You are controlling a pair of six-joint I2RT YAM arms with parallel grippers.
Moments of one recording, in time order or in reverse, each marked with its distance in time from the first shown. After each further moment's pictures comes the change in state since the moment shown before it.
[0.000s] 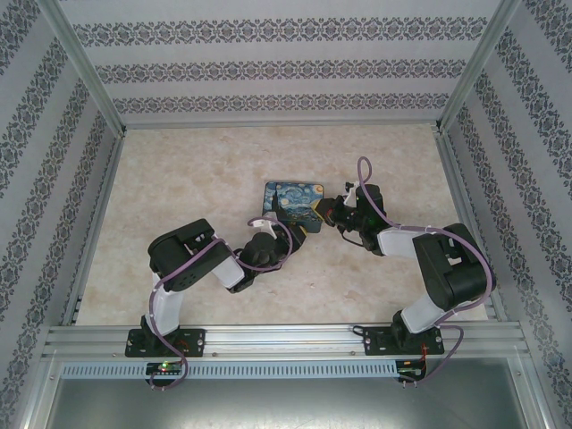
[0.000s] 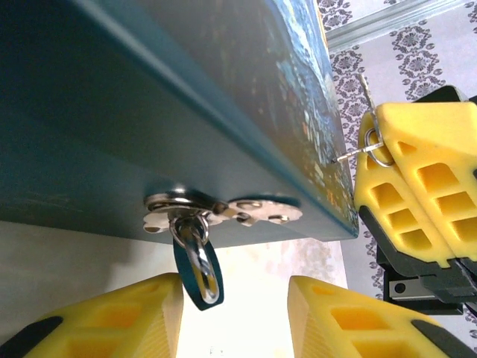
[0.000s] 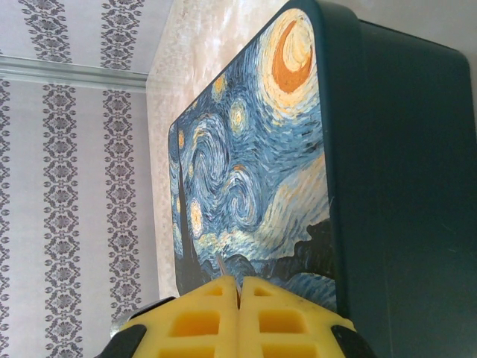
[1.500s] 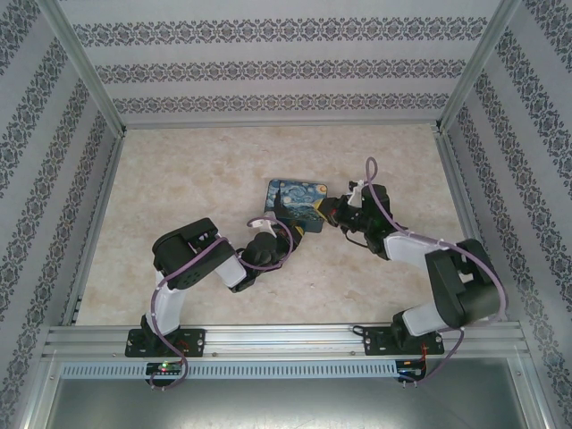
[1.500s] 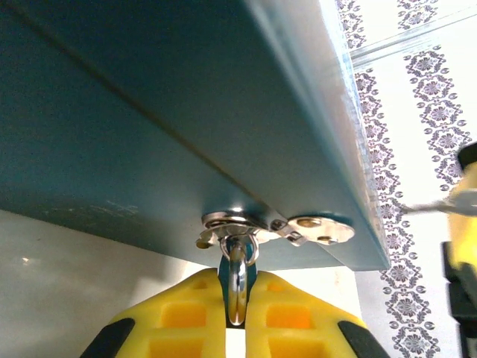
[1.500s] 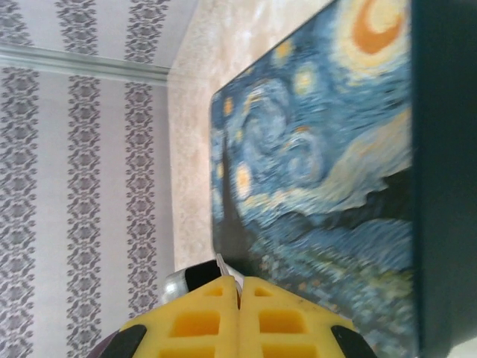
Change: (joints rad) left arm 0.002 0.034 0.019 -0.005 -0.039 -0.031; right arm -0.007 -0.159 -0.036 -0.065 -0.038 0.004
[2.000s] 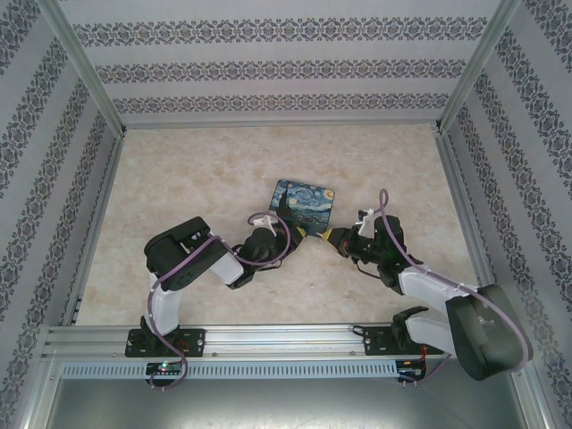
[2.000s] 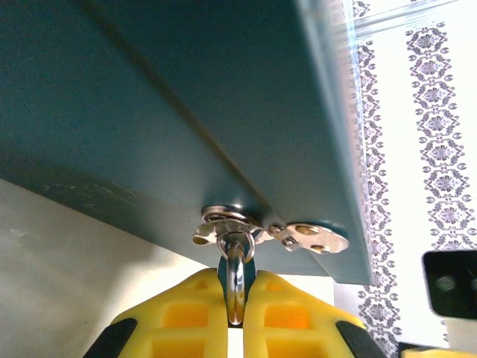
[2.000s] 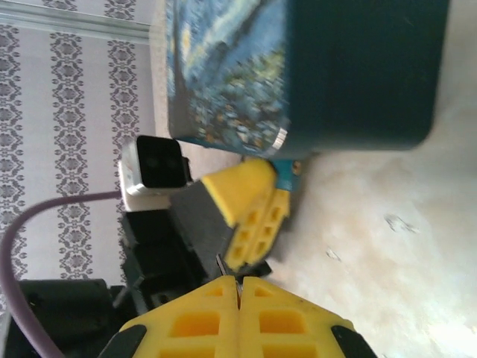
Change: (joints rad) left arm 0.039 -0.064 0.002 -0.087 0.170 -0.082; right arm 0.000 -0.300 -0.326 -0.038 -0.041 0.000
